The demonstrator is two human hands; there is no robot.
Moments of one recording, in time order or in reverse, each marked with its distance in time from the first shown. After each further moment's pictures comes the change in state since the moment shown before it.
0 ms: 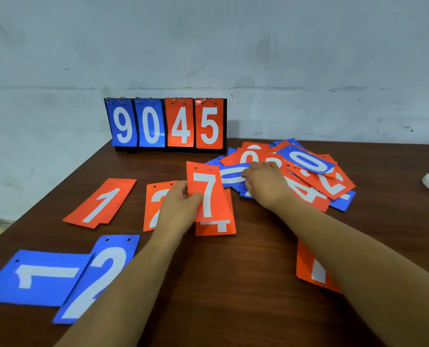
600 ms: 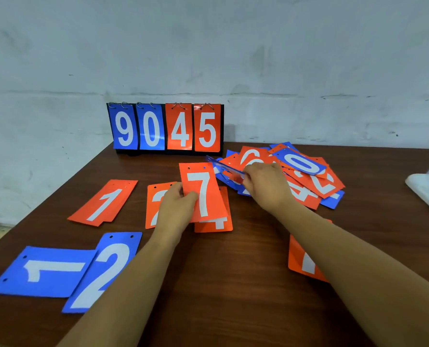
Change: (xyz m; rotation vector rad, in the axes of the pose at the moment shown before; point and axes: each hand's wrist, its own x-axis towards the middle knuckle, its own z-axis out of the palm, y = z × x) left_hand -0.010 0.003 -0.003 -0.108 0.026 -0.037; right_hand -0.025 -0.009 -0.027 0.078 0.180 0.052
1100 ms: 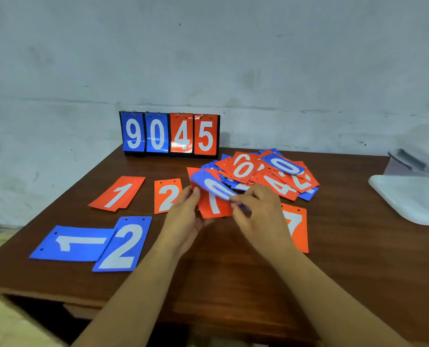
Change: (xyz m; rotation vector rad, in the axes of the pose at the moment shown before) left_hand -0.091 0.006 -0.016 -0.704 -0.256 -0.088; right_hand -0.134 -0.065 -0.071 0.410 0.338 0.043
